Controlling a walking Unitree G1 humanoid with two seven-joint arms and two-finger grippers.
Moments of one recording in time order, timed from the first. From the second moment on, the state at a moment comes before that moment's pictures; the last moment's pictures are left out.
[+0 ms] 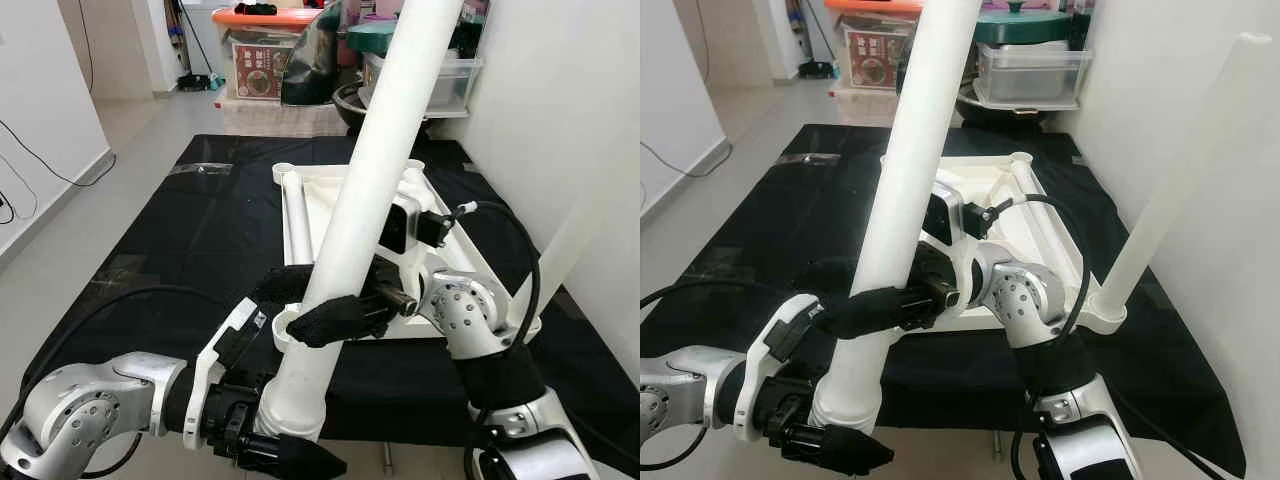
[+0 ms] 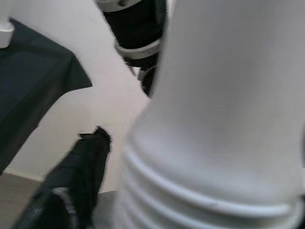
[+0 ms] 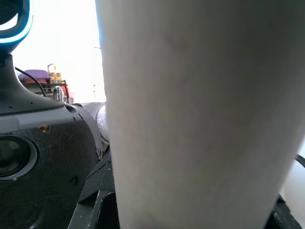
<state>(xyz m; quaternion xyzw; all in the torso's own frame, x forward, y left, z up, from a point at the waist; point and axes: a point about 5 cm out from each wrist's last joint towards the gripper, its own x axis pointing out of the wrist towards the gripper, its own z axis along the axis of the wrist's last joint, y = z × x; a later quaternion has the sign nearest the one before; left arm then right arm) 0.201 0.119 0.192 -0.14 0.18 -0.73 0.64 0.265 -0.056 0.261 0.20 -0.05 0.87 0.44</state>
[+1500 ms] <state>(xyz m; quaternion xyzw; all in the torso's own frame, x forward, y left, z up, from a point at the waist) 0.269 0.175 0.162 0.12 0.13 -0.36 0.92 0.327 -0.058 0.252 0.29 0.02 0.54 0.79</state>
